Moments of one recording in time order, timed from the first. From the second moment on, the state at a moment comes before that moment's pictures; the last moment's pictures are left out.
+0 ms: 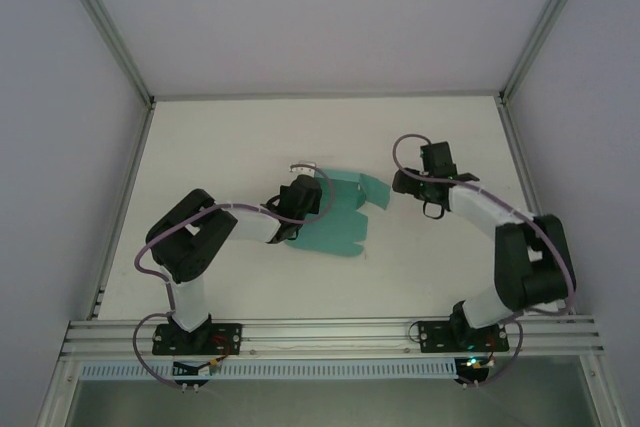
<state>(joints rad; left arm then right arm) -0.73 1.85 0.85 0.37 -0.48 -0.31 0.24 1.53 0.89 -0.31 -0.01 0.41</state>
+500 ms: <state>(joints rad) -0.73 1.85 0.85 0.37 -0.47 -0.31 0.34 1.60 0.89 -0.28 -0.44 0.25</state>
